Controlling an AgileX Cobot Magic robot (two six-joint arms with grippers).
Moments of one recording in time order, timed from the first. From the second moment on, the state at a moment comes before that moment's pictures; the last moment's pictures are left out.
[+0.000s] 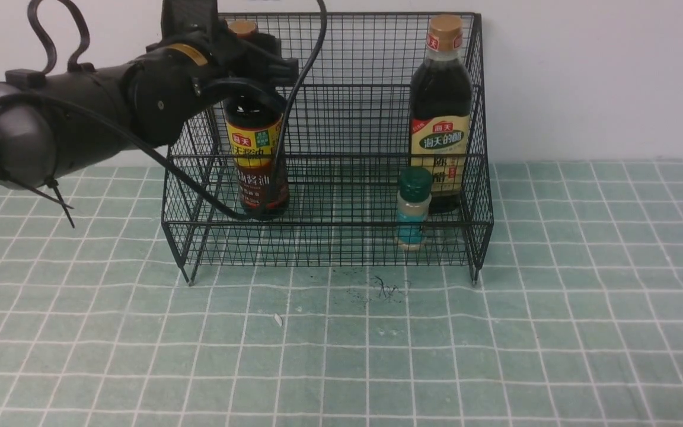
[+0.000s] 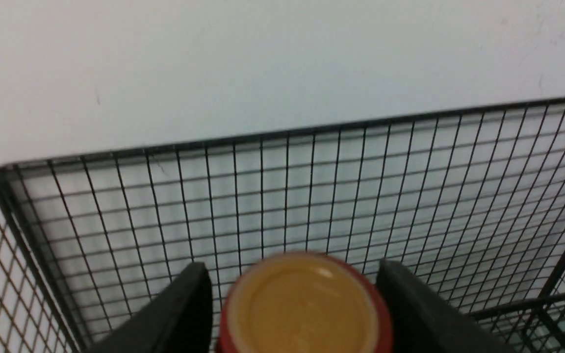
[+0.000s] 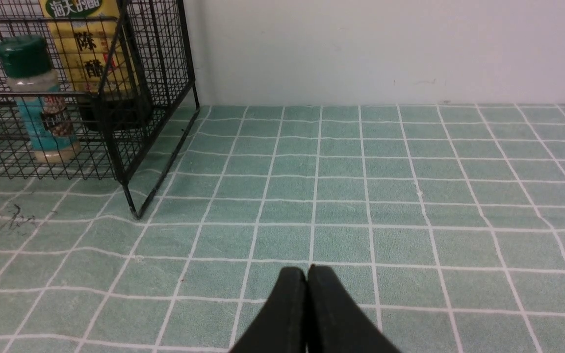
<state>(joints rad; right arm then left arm) 0.04 -0.01 0.02 0.01 0.36 0.07 -0.31 1.77 -1.34 -0.26 -0.16 0.18</state>
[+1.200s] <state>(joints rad) 0.04 -0.01 0.02 0.01 0.36 0.07 -0.31 0.73 -1.01 -0.25 0.87 0.06</state>
